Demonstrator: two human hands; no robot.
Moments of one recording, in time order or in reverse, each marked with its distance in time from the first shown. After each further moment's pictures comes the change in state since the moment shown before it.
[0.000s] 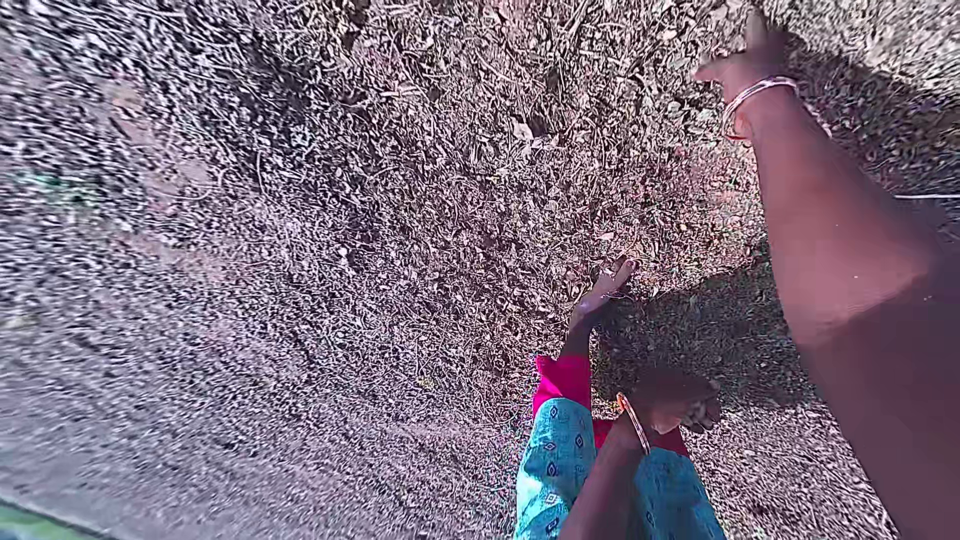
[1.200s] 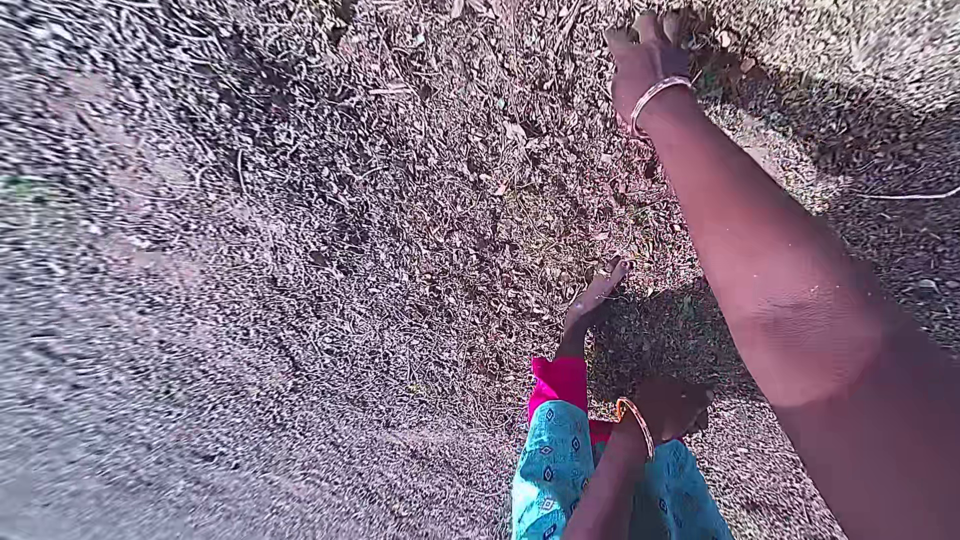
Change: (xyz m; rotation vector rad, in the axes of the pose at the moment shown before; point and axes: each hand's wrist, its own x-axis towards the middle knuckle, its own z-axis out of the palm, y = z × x) left_hand 0.014 -0.014 -0.004 0.503 0.006 -0.077; right_hand -0.038 -0.082 0.062 -0.605 -0.129 -0.409
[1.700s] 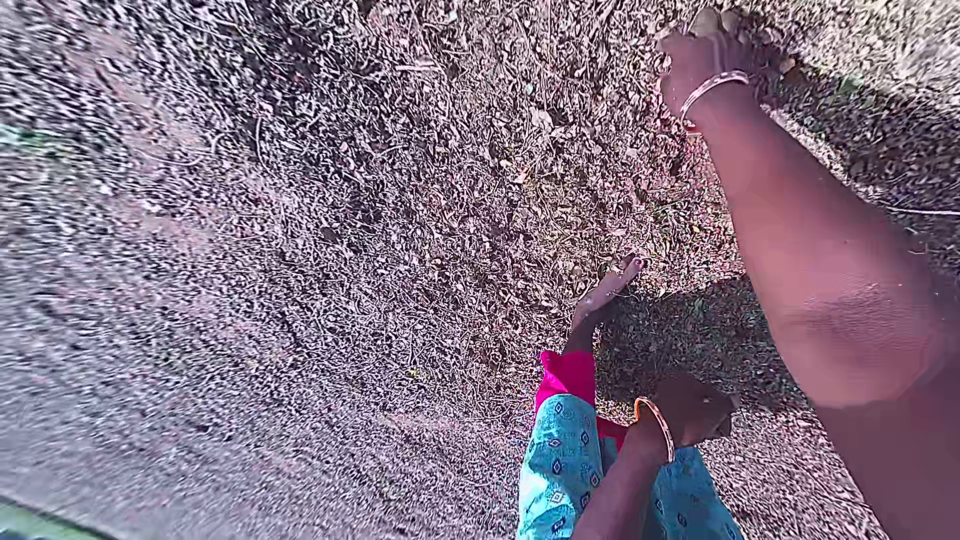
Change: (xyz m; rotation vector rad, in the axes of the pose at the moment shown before) left_hand -0.017 0.015 -0.001 0.022 -0.021 0.068; right_hand 0.000 0.021 0.000 -0.062 -0.025 0.010
